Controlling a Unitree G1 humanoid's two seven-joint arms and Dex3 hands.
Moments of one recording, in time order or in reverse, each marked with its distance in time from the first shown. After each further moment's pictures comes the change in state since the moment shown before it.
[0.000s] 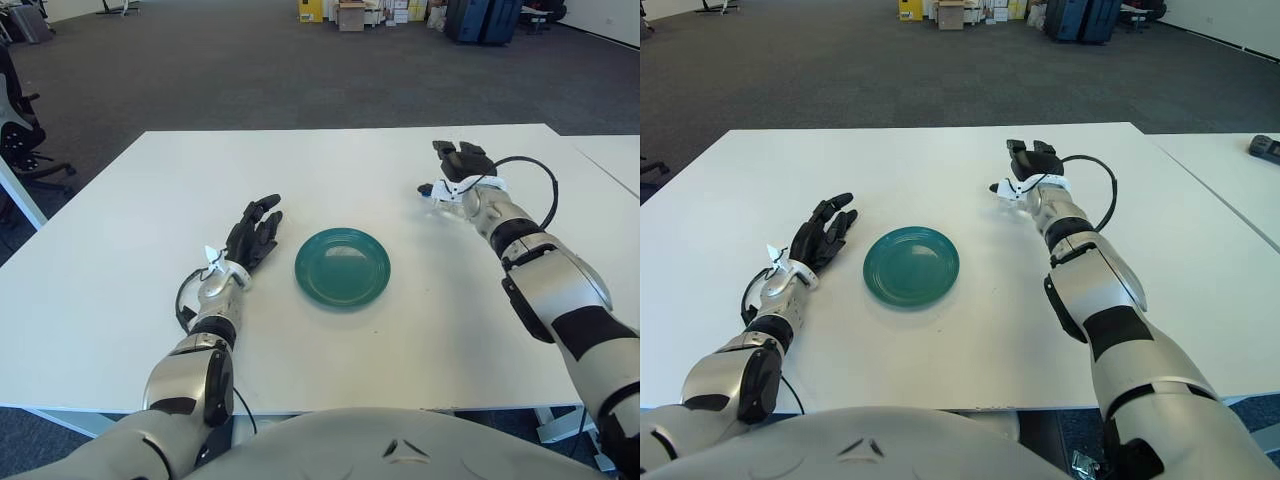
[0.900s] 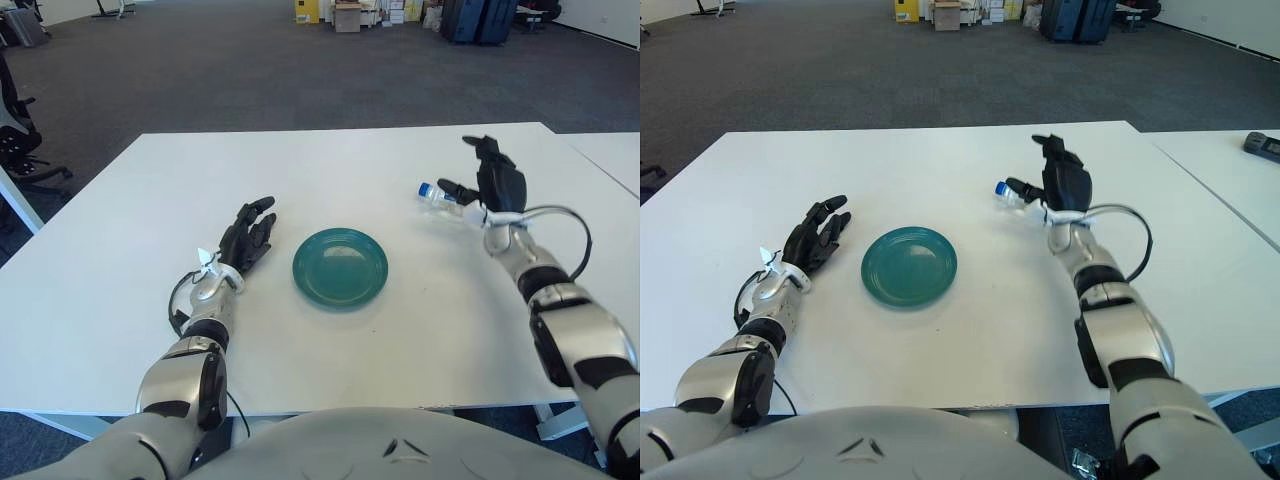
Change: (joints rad) left arm 0.015 0.030 -0.009 0.002 0.004 -0.002 0.001; right arm 0.186 -0.106 -0.239 -0.164 0.049 -0.351 -0.403
